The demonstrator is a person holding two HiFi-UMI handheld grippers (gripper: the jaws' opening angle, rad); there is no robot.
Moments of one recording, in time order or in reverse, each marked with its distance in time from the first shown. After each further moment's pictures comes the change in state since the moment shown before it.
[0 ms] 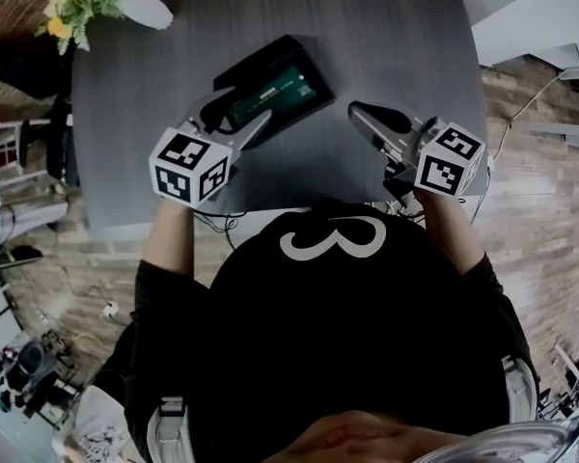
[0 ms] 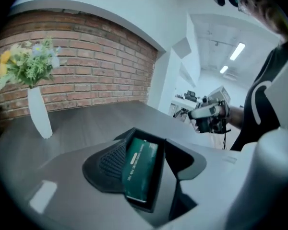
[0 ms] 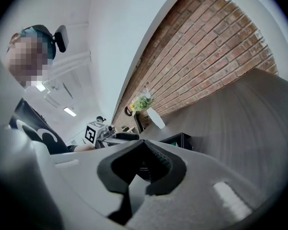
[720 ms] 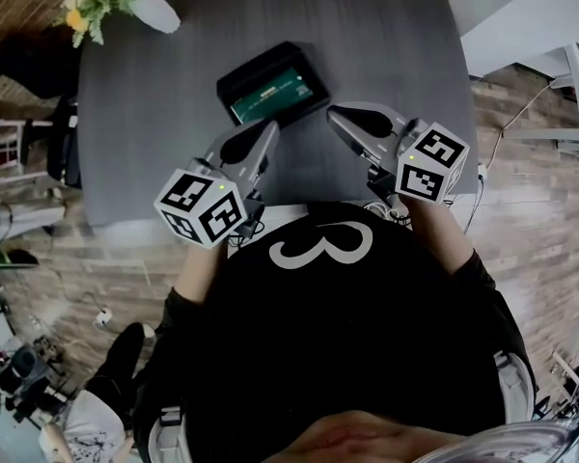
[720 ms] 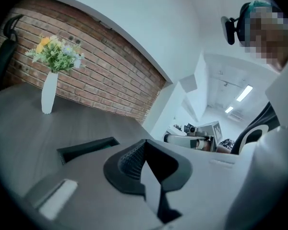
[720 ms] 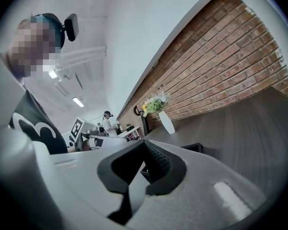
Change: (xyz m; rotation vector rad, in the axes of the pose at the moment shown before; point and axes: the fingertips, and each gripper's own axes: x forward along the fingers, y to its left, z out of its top) left arm -0.050 -0.075 0.035 -0.331 -0.300 -0.035; right arm 0.009 0.057 0.009 -0.170 -0.014 0.054
